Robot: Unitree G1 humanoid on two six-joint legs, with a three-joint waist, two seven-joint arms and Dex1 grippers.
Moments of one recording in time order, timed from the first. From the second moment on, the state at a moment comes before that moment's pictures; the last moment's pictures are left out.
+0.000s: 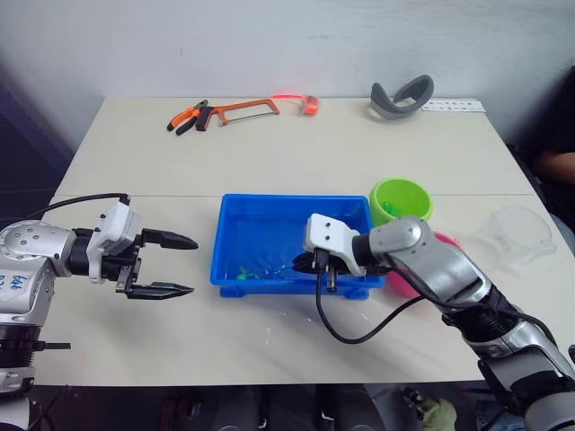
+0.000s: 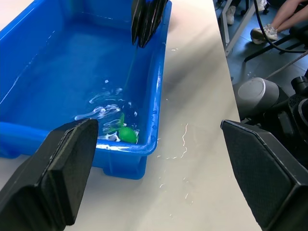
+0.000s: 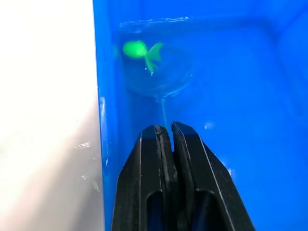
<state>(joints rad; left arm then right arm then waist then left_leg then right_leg) -0.35 0.96 0.14 0.09 -0.50 0.25 -1.48 -0.73 -0.58 0.39 -0.24 0.30 0.89 0.99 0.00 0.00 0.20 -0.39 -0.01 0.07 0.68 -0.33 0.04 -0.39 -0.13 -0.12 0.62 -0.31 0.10</state>
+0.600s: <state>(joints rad) -0.32 0.90 0.19 0.10 -0.53 0.22 -1.42 -0.68 -0.69 0.17 -0.32 0.49 1.02 1.00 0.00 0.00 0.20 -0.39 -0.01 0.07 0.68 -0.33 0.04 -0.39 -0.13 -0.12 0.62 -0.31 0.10</state>
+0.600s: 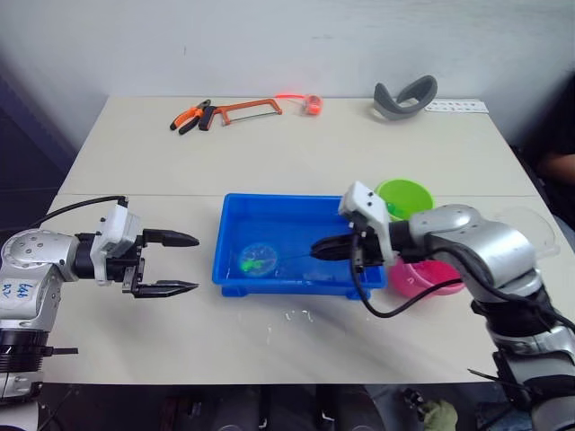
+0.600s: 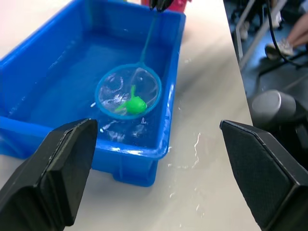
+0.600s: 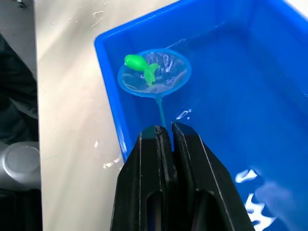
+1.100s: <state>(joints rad) -0.35 0.69 0.17 -0.01 -0.62 0.33 -1.24 -0.39 -0.80 -0.23 -0.53 0.55 0.91 0.95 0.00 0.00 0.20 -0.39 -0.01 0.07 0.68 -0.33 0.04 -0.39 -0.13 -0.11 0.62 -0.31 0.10</state>
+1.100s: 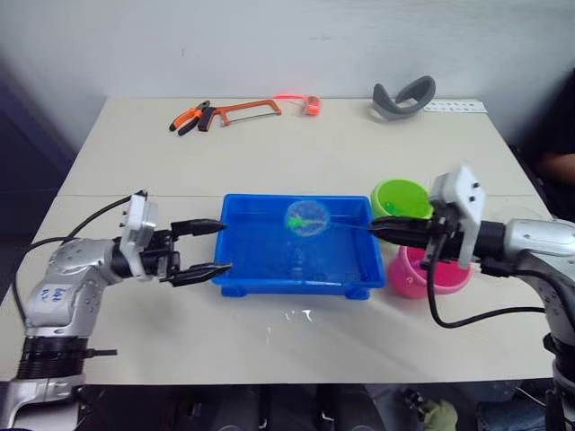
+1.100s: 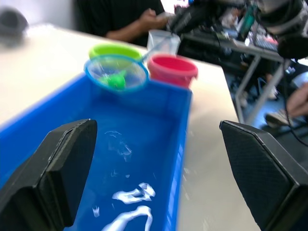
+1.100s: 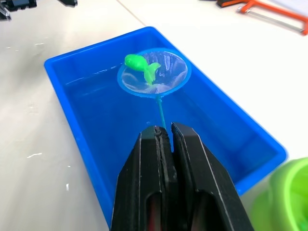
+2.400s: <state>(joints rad) -0.45 0.53 0.07 0.00 -0.60 0.32 -1.18 0.09 -1.06 -0.44 -0.01 -0.51 -0.67 0.35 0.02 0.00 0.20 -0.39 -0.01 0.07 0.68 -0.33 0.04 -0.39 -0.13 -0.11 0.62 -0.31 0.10</state>
